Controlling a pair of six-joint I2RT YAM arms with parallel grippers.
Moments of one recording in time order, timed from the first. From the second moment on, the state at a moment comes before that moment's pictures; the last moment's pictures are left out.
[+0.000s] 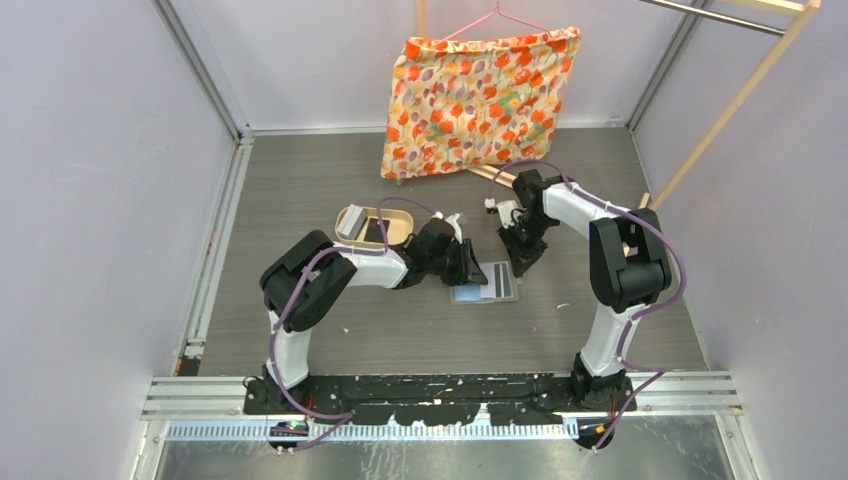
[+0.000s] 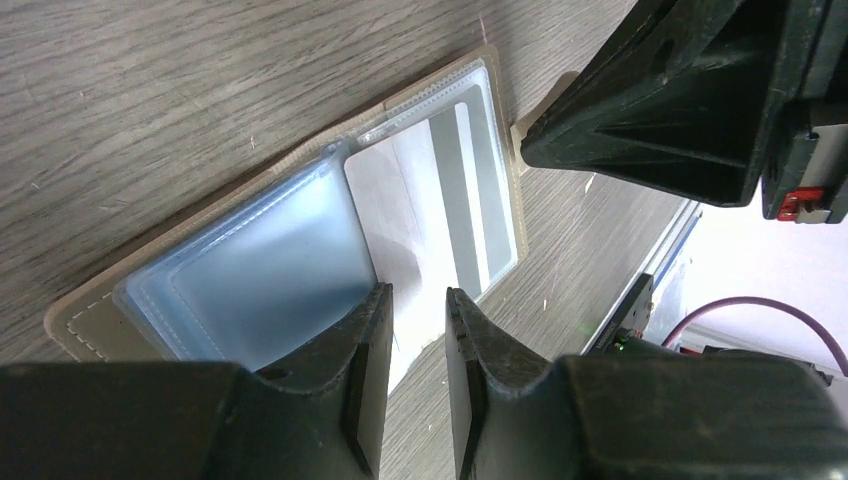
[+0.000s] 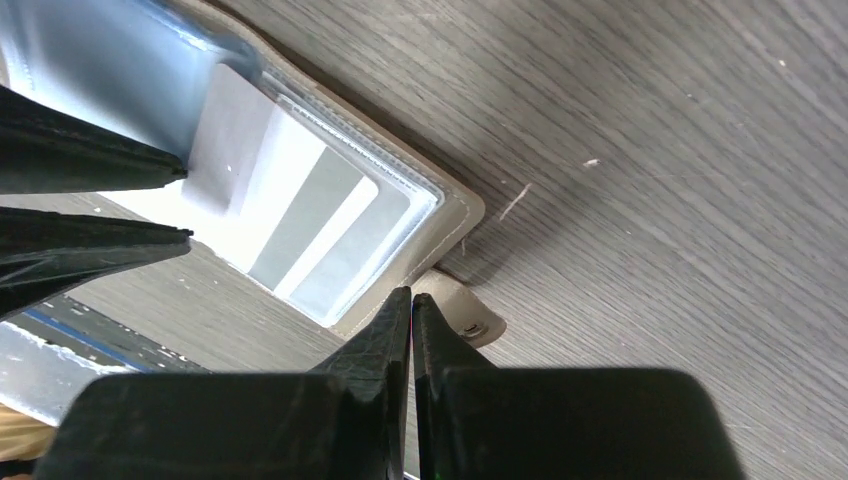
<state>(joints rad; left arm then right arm) -0.85 1.94 1.03 0.27 0.31 -0.89 0.26 1.87 1.26 -0.95 -0.29 -0.30</state>
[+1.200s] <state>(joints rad) -0.86 2.03 1.05 0.41 0.33 -0.98 0.29 1.93 1.27 -1.00 -0.27 -0.31</state>
